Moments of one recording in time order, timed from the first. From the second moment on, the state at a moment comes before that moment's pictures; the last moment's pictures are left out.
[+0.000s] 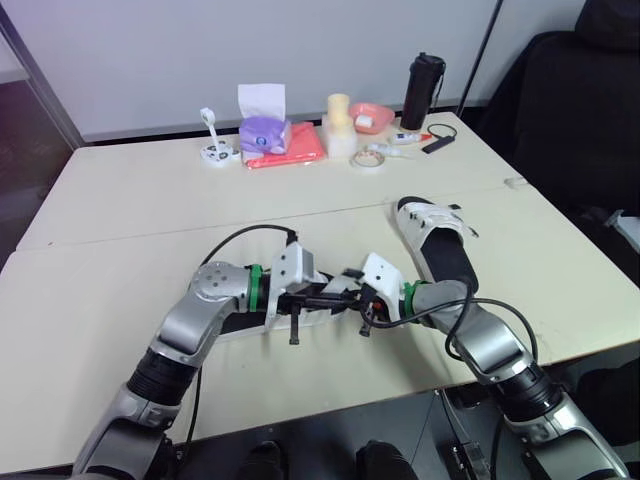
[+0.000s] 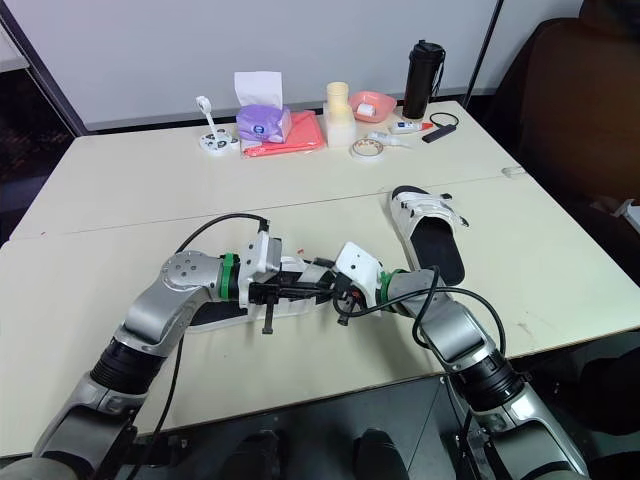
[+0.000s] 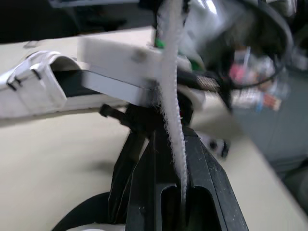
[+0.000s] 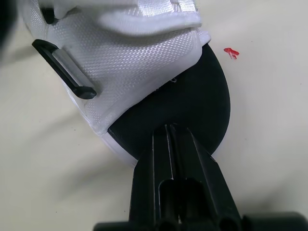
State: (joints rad) left arm -0.54 0.44 -0.27 -0.06 -0.28 0.20 -1.18; right arm -0.50 -0.52 0.35 -0.17 0.08 0.65 0.80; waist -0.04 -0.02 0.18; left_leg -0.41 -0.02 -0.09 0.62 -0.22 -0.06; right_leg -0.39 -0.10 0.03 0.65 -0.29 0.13
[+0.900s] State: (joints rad) left arm -0.52 0.65 -0.34 -0.07 -0.24 0.04 -1.38; right arm -0.50 -0.52 0.36 -0.15 0.08 0.63 0.80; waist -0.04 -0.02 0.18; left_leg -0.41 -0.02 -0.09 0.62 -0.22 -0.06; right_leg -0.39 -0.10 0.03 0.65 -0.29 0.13
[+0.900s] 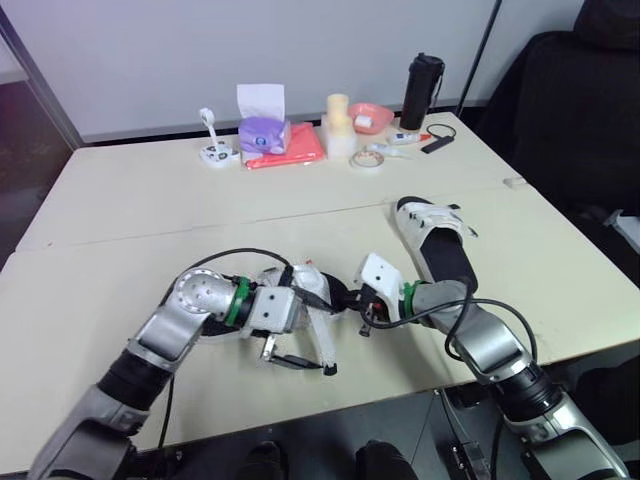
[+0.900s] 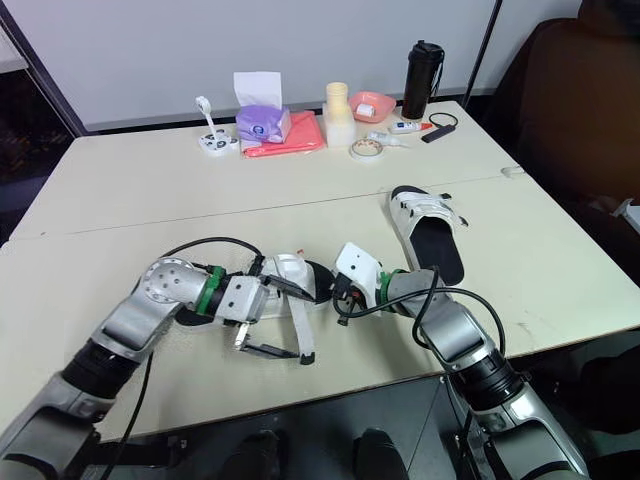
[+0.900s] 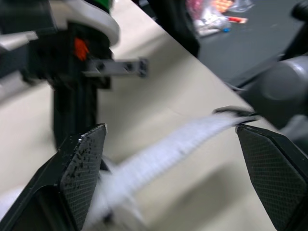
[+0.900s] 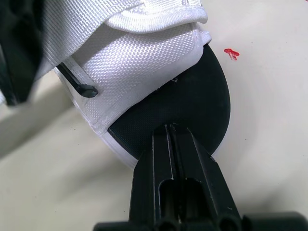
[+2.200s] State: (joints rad) left arm -0.32 0.63 -0.15 -0.21 -0.68 0.99 -1.01; right arm -0.52 -0.50 0.36 -0.11 0.05 0.59 0.83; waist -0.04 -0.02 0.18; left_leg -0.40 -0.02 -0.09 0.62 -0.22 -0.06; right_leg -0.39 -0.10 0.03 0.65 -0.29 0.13
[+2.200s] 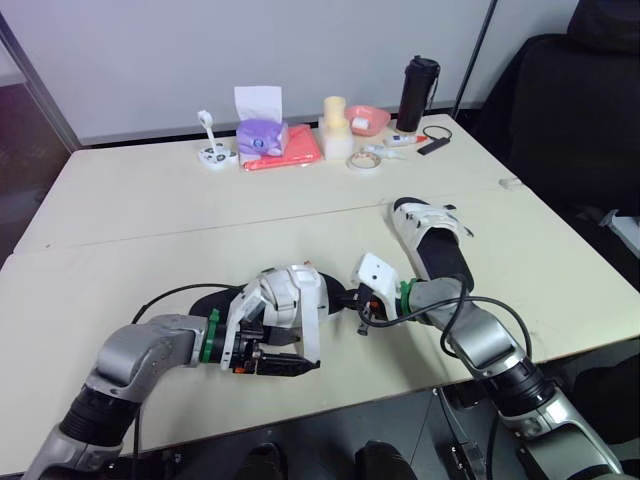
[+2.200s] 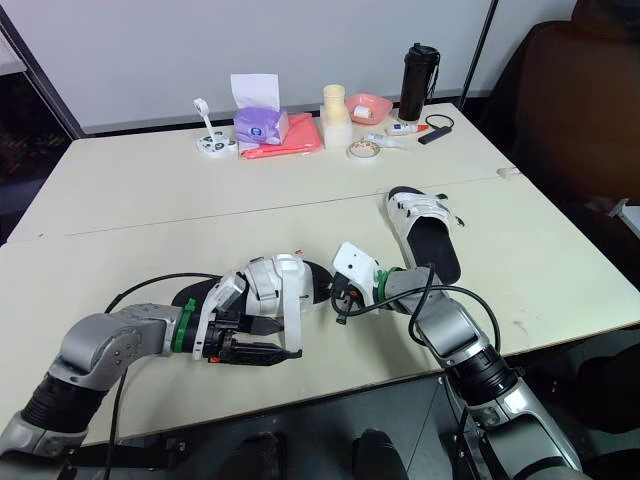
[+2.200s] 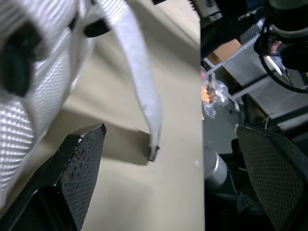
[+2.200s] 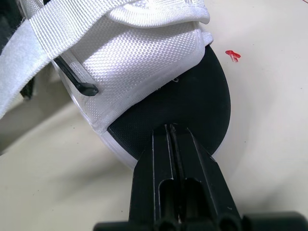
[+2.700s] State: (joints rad) left arm -0.31 0.50 -0.16 -0.17 -0.67 0.97 -0.94; right arm -0.51 -0.50 0.36 -0.12 0.05 0.60 0.83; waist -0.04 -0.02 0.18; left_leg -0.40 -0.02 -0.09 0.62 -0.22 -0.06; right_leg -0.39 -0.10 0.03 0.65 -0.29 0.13
